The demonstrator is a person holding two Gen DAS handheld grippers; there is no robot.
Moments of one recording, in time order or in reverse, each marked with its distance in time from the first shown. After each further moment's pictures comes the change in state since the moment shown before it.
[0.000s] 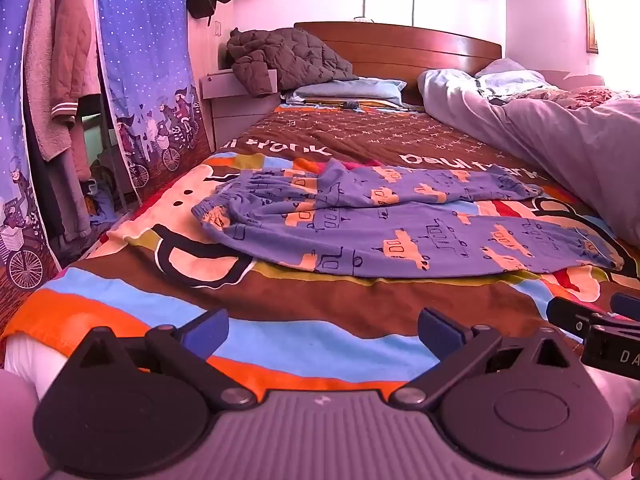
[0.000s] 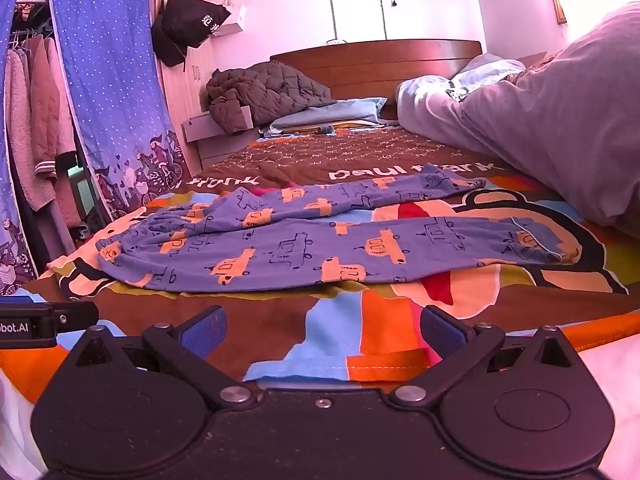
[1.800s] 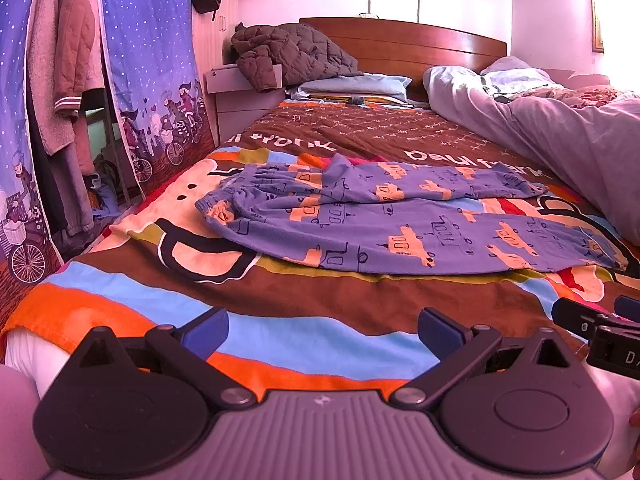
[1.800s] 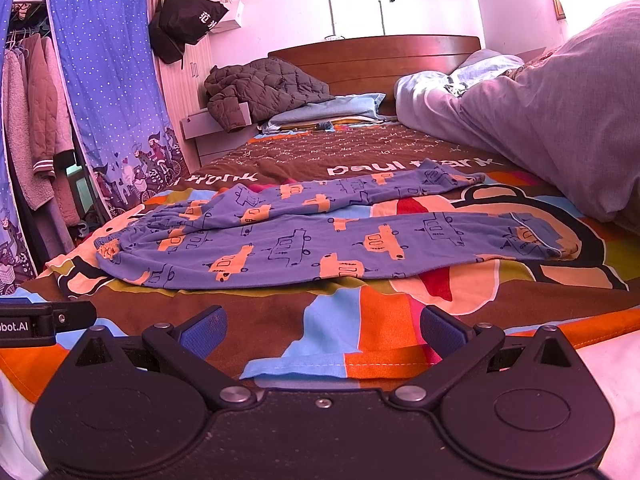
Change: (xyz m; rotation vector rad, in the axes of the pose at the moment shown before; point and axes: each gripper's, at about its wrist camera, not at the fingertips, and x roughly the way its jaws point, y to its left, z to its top) left arm -0.002 0.007 -0.002 -0.008 0.012 0.003; right arm 0.002 -0.002 0.000 0.004 0.015 0.001
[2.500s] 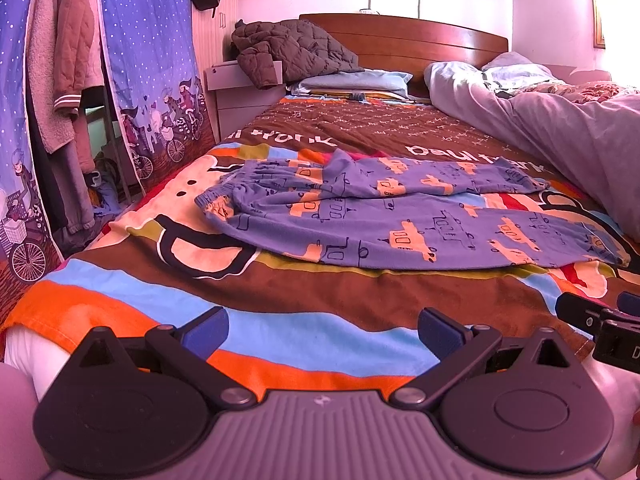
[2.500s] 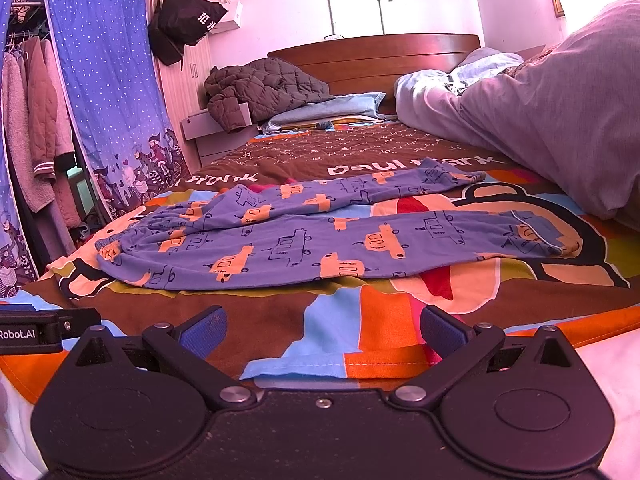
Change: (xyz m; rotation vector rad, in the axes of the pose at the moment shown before) left arm 0.007 -0.001 -0.003 0.003 0.013 0.008; right arm 0.001 -0.001 0.000 0.003 0.000 0.003
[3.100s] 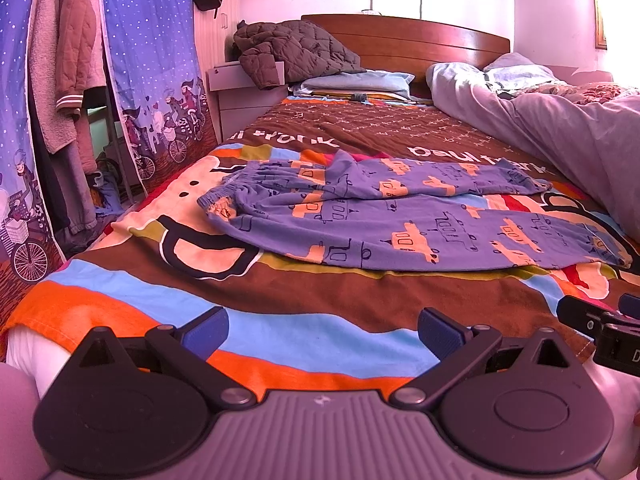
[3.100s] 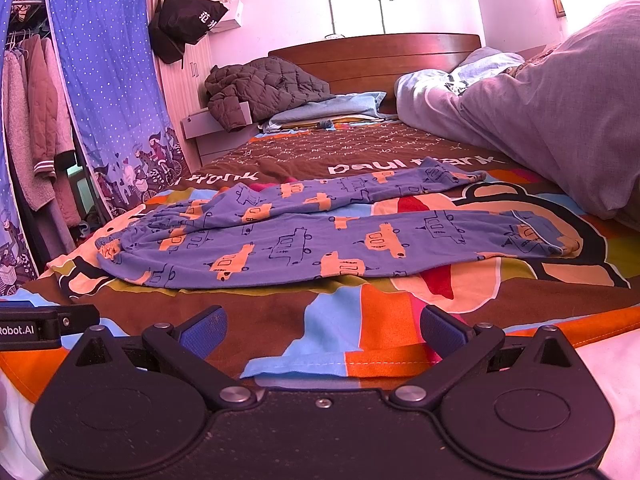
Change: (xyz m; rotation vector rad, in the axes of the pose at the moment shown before) left arm 0.000 0.001 0.000 -0.003 0.001 0.001; right arm 0.001 0.001 -0.001 0.002 0.000 0.001
